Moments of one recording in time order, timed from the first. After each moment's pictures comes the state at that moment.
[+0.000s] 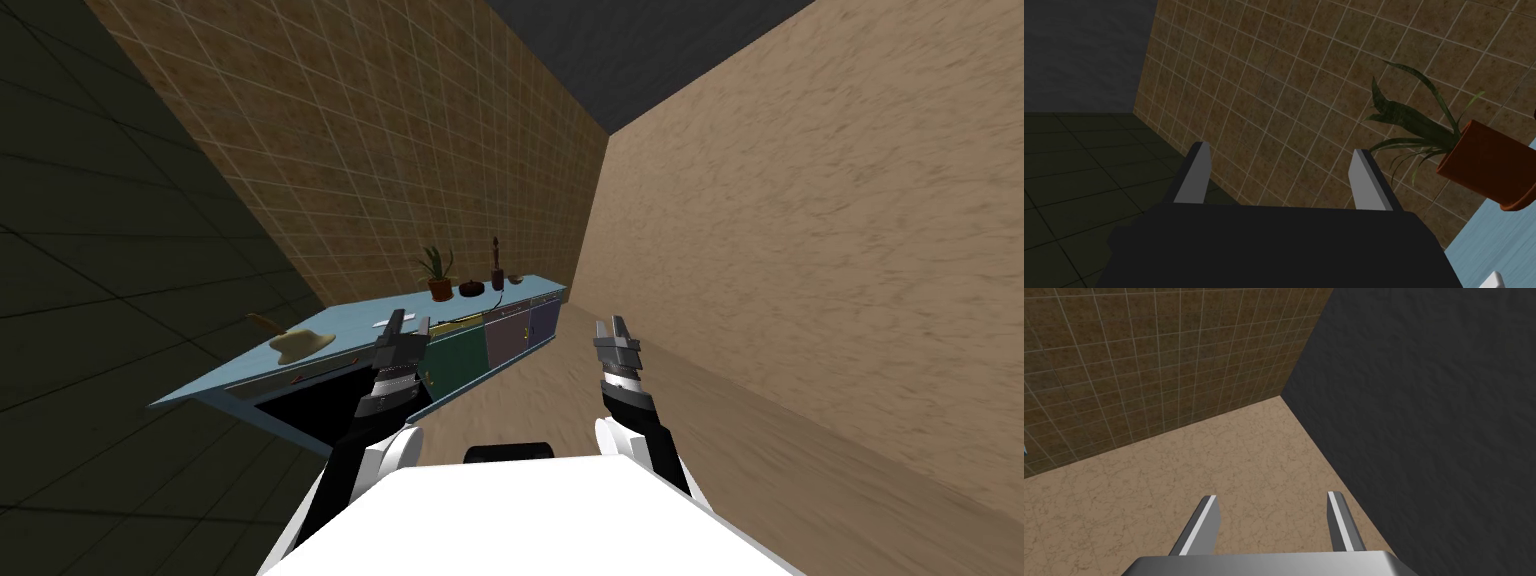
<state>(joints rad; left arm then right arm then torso) 0.54 -0.01 -0.04 -2.34 0.06 -0.43 0.10 0.54 0.04 -0.03 -2.23 -0.10 -0.53 0.01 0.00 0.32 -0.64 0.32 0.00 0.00</state>
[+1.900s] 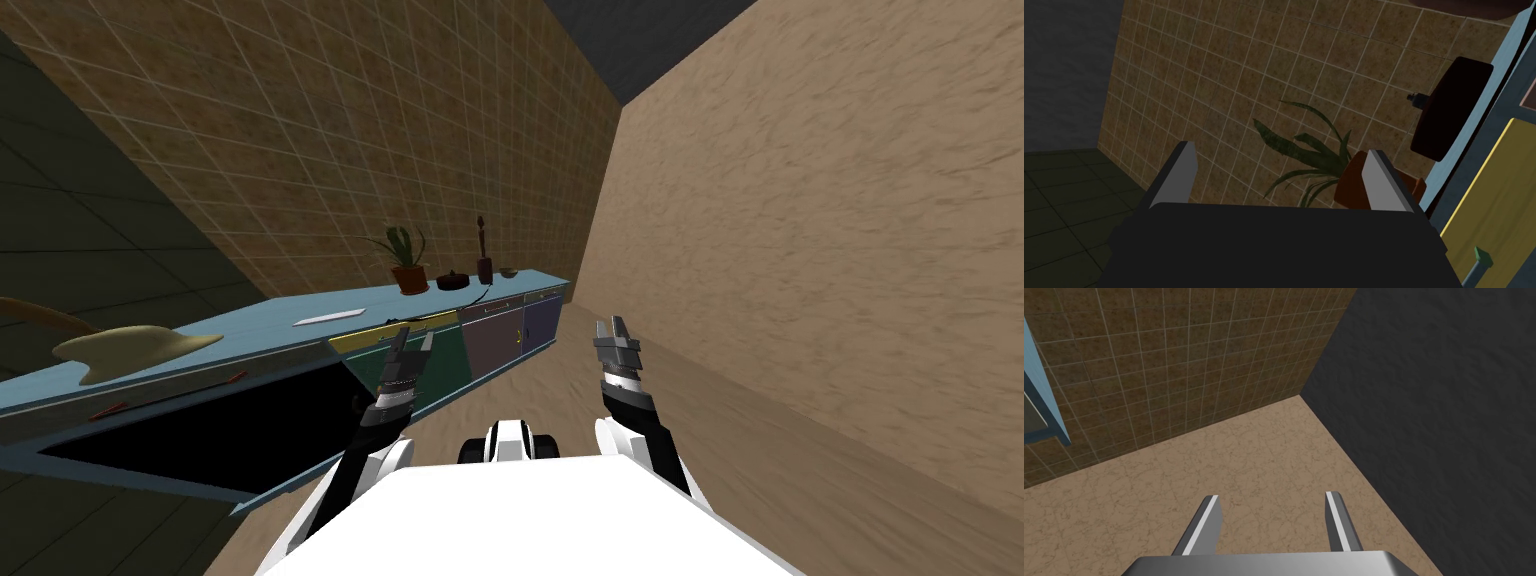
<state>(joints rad) 0.51 0.17 0.00 -2.05 0.10 -0.66 0.15 0.54 0.04 -0.03 -2.23 -0.10 -0.53 0.01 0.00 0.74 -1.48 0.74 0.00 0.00</state>
